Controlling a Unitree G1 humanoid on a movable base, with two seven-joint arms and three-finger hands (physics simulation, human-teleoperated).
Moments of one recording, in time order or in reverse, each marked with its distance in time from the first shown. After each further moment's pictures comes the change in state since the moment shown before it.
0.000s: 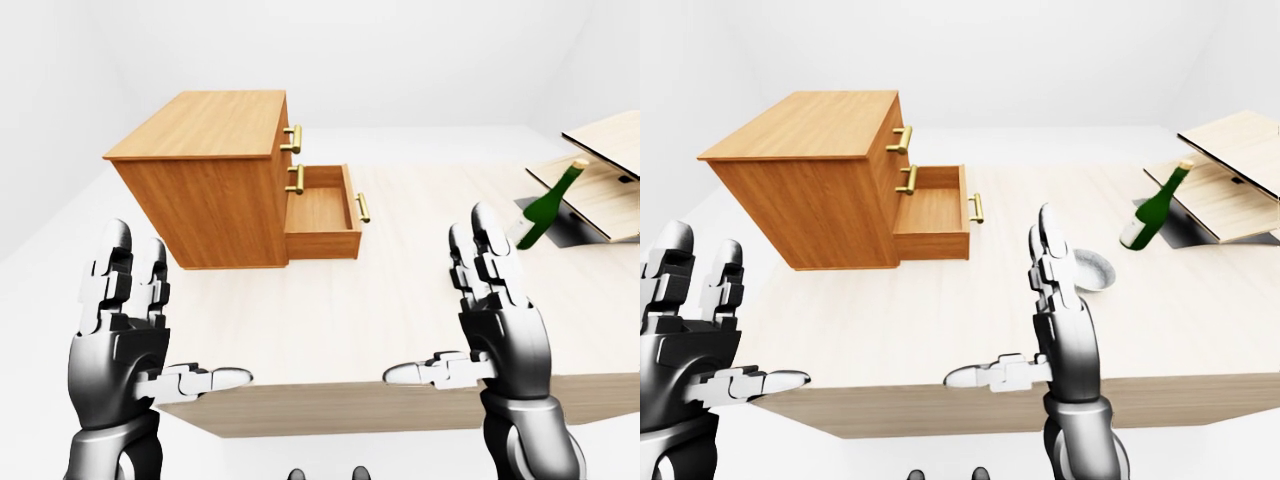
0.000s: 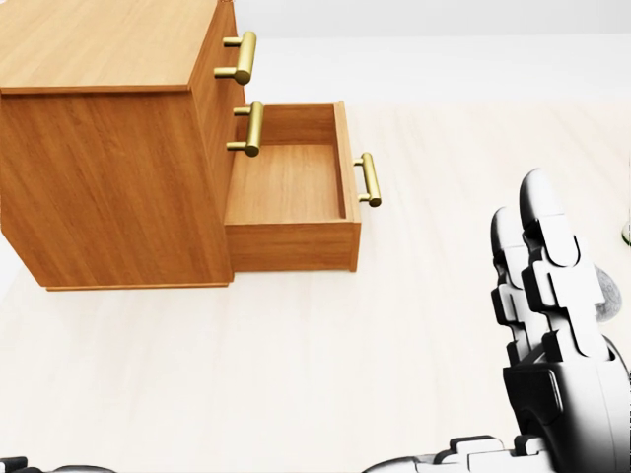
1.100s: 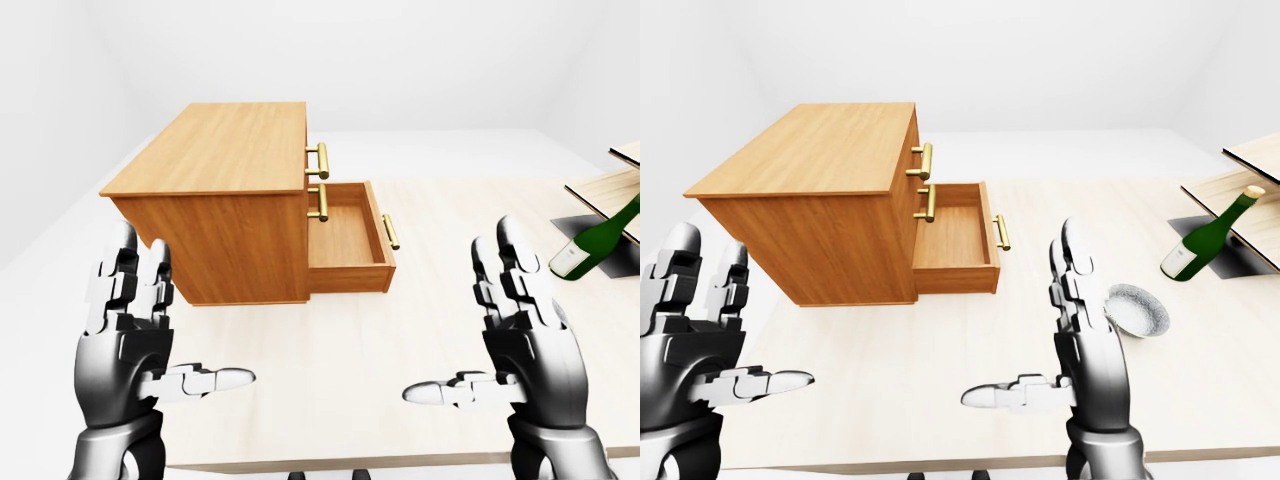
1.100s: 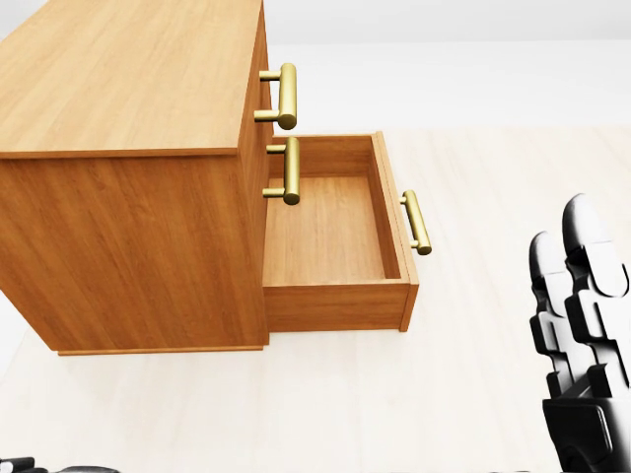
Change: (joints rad) left arm 0.005 -0.003 -0.013 0.005 0.011 0.000 0.000; right arm 0.106 -0.012 -0.044 -0.079 0.029 0.000 0.013
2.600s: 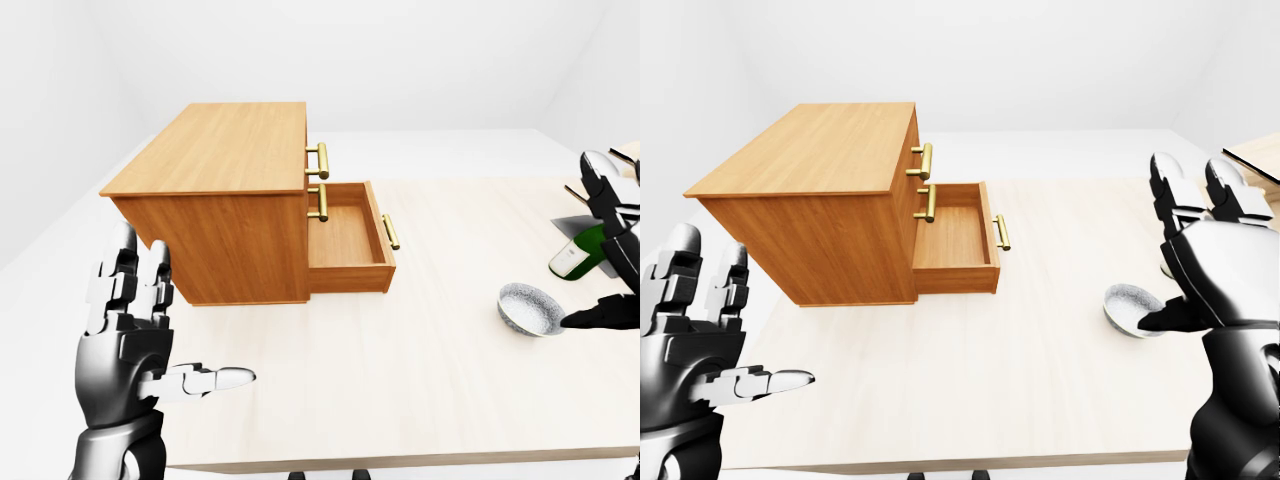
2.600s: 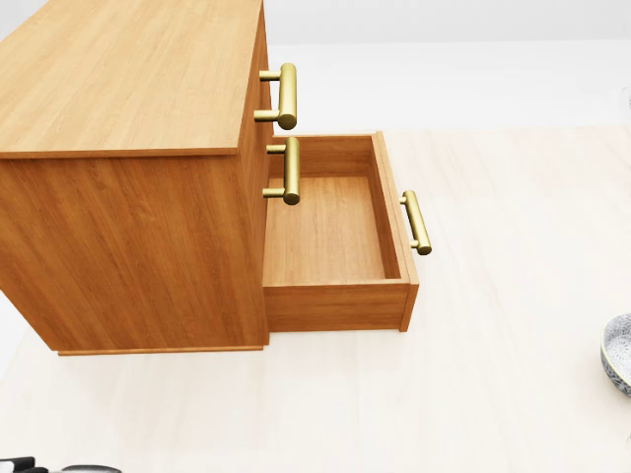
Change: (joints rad) left arm 0.003 0.001 -0.006 0.002 0.006 0.000 0.009; right arm -0.501 -0.427 -0.635 0.195 -0.873 0.000 0.608
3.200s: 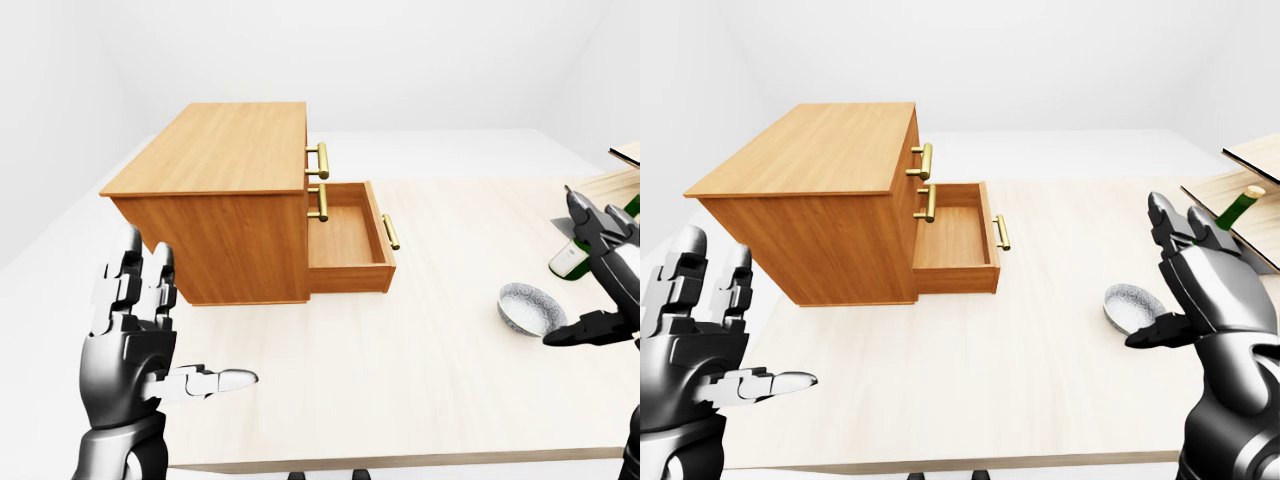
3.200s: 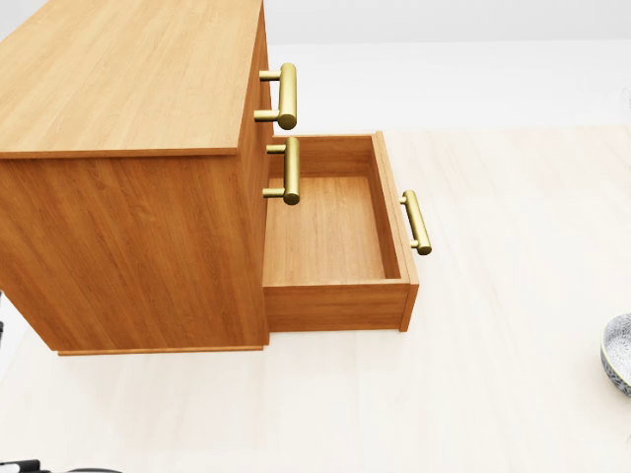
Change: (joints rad) left arm 0.012 -0.003 -0.012 0.000 0.008 0.000 -0.003; right arm 0.036 0.084 -0.041 0.162 0.087 0.000 0.000
